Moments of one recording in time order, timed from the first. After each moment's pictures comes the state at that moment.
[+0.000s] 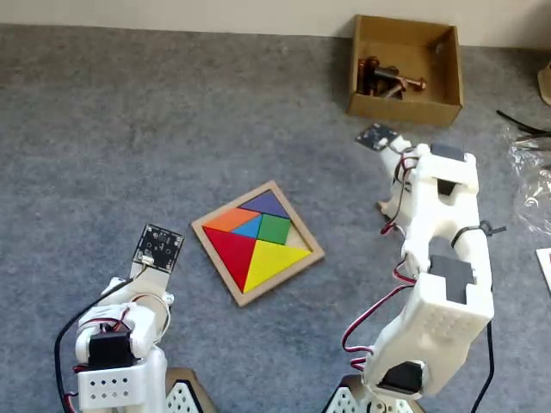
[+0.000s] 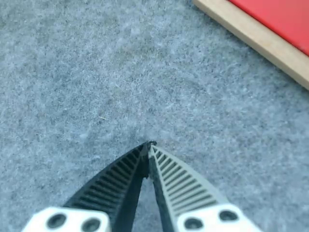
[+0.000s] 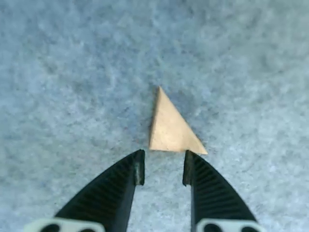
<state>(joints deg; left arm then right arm) -12.5 -104.2 96.0 76.1 -18.7 8.4 19.1 5.8 65.1 59.2</state>
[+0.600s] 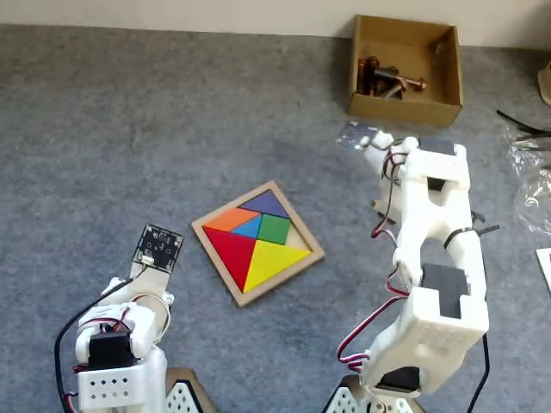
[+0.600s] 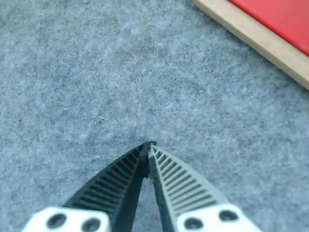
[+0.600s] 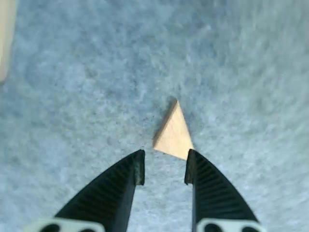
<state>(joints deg) -12.5 -104.2 96.0 76.1 -18.7 4.0 12.7 5.9 67.5 69.6</state>
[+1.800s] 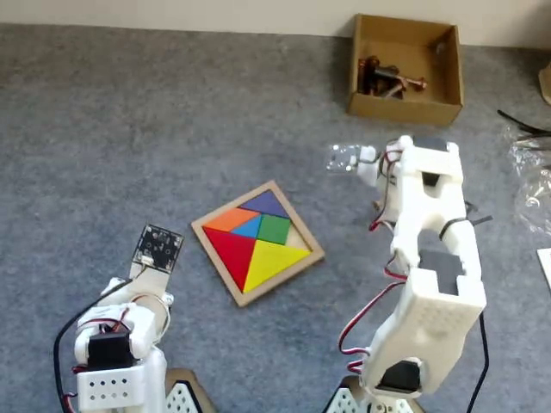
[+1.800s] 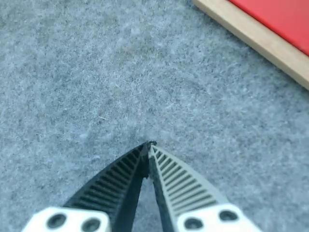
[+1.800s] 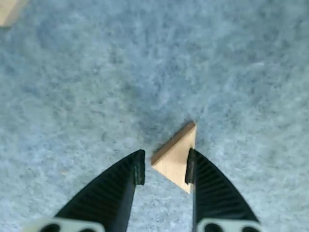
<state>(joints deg) -12.5 -104.2 96.0 76.1 -18.7 3.9 20.7 1.6 67.5 88.7</state>
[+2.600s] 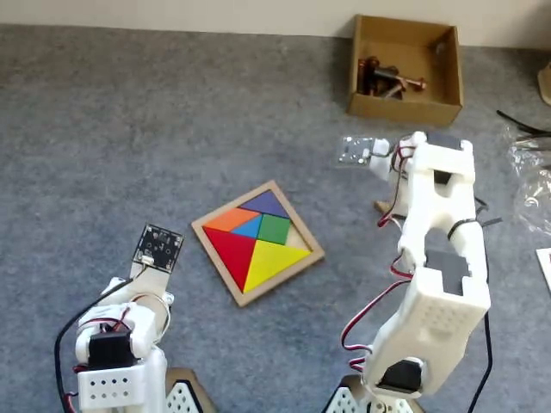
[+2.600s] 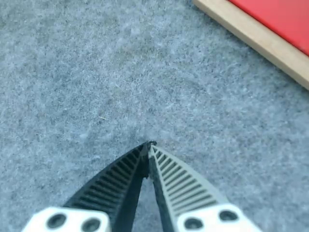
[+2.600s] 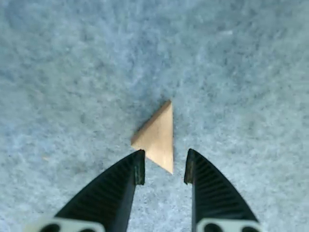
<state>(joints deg) -12.5 -104.2 96.0 76.1 -18.7 6.8 20.8 -1.5 67.5 88.7</state>
